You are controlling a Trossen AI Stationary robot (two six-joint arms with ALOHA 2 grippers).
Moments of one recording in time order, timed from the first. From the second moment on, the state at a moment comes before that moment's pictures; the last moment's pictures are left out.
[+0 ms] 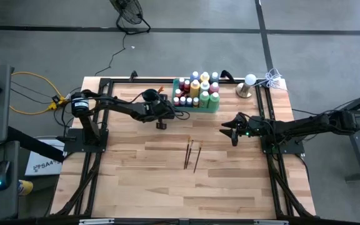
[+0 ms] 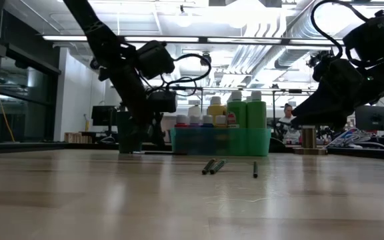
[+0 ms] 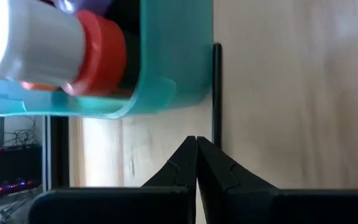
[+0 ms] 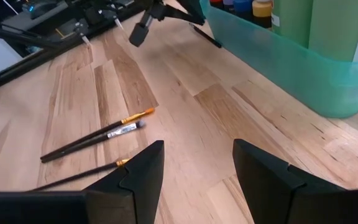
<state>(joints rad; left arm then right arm) 0.27 1.76 0.90 0.00 -0.43 0.57 -0.12 0.85 0.01 0.47 0.10 0.44</state>
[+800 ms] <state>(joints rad) 0.24 1.85 0.91 -0.02 -0.49 0.55 -0.12 0.85 0.01 0.47 0.10 0.44</state>
